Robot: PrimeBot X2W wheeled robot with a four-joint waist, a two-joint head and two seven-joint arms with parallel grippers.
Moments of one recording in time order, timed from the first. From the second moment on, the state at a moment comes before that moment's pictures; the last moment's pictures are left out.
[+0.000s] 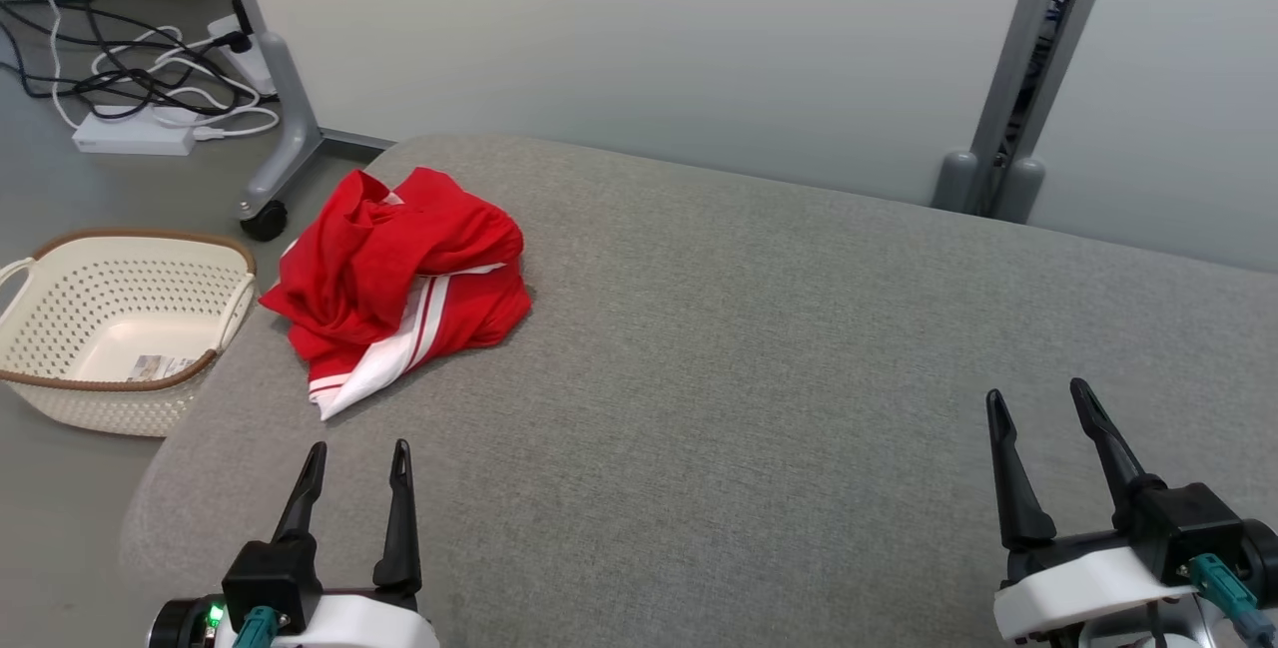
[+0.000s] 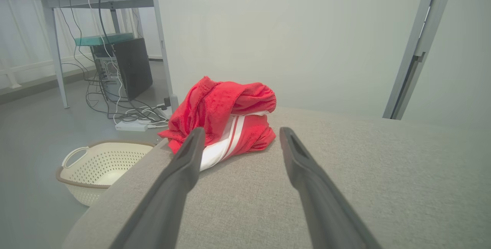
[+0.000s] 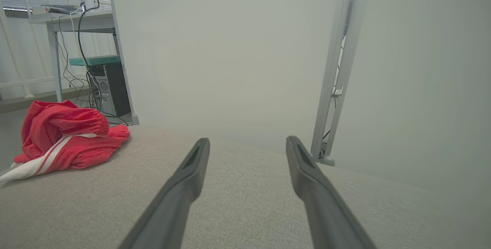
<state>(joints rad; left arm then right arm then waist) 0.01 0.05 -0.09 0.21 -0.15 0.07 -0.26 -0.04 -0.05 0.03 0.17 0.06 0.13 -0.26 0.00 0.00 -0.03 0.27</state>
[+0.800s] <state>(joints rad) 0.03 0.05 -0.09 0.24 -0.14 0.06 -0.26 -0.02 -0.05 0.08 0.17 0.11 0.13 -0.26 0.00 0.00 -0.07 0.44</state>
